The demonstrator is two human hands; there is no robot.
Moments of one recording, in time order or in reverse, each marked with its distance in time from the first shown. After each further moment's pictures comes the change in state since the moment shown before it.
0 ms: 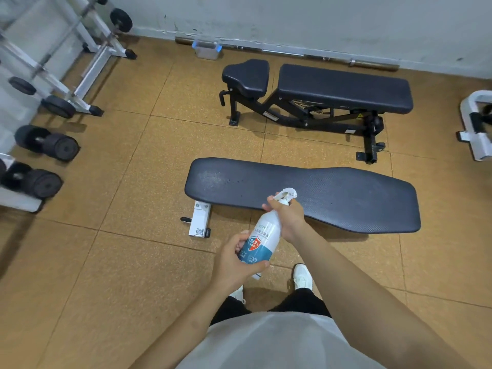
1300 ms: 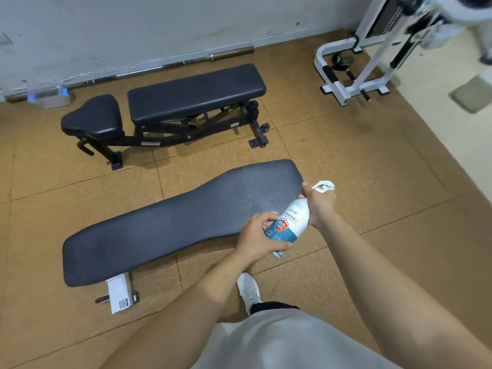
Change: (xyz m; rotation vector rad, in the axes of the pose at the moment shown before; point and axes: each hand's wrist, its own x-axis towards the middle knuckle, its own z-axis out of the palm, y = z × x) left_hand 0.096 0.203 0.395 0.316 -0.621 0.259; right_hand 0.042 -0.212 -0.423 0.405 0.612 -0.174
